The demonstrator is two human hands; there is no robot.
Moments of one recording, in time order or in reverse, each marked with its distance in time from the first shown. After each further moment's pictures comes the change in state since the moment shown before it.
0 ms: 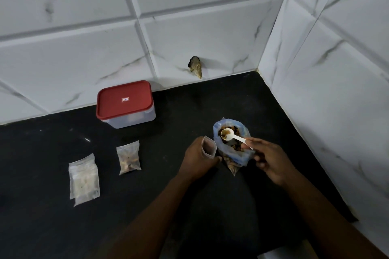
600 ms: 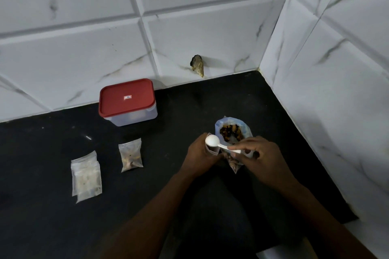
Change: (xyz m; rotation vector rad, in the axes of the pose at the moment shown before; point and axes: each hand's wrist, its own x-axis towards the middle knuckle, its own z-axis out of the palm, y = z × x) left_hand -0.005 0.009 -0.001 -0.105 0.022 0.083; right_hand -0.037 -0.004 0.020 -0.774 -0.046 -0.834
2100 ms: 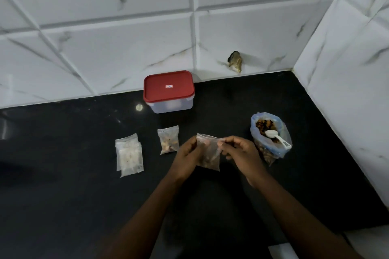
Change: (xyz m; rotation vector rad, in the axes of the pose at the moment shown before) left_hand -0.093 -0.027 -0.122 -0.400 -0.007 -0.122; right_hand 0.007 -0.093 0.120 0.579 -0.084 0.409
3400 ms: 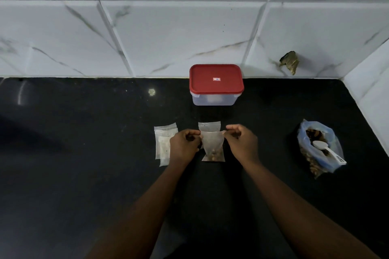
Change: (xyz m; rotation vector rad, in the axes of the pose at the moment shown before) left_hand 0.019 -0.049 -0.133 0.181 0.497 -0.113; right_hand 0.075 0.014 0.138 -0.329 0.178 0.006
